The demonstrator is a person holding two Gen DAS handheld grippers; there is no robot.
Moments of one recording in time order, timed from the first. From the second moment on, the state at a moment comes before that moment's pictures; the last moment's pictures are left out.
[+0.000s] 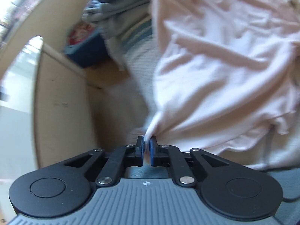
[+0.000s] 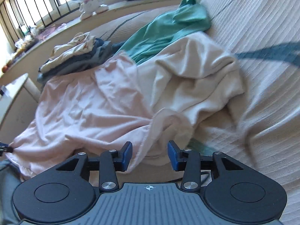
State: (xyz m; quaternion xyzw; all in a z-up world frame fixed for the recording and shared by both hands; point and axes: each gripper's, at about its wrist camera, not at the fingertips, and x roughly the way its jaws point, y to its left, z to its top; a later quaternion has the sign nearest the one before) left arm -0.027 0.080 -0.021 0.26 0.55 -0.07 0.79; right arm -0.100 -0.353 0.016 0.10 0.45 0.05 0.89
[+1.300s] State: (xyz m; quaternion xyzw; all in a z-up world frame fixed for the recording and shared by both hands) left arm -0.044 -0.106 -0.035 0.16 0.45 -0.32 0.82; right arm 0.032 -0.336 0.026 0.01 0.38 0.07 0.92
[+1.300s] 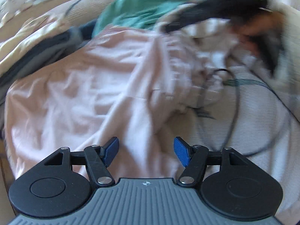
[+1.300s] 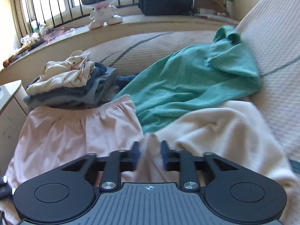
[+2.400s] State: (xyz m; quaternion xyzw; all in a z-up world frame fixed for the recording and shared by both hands) left arm -0.037 -0.043 0.006 0.11 0.43 -0.27 0.86; right arm -0.100 -0.226 0.048 -0.17 0.44 0.28 0.84
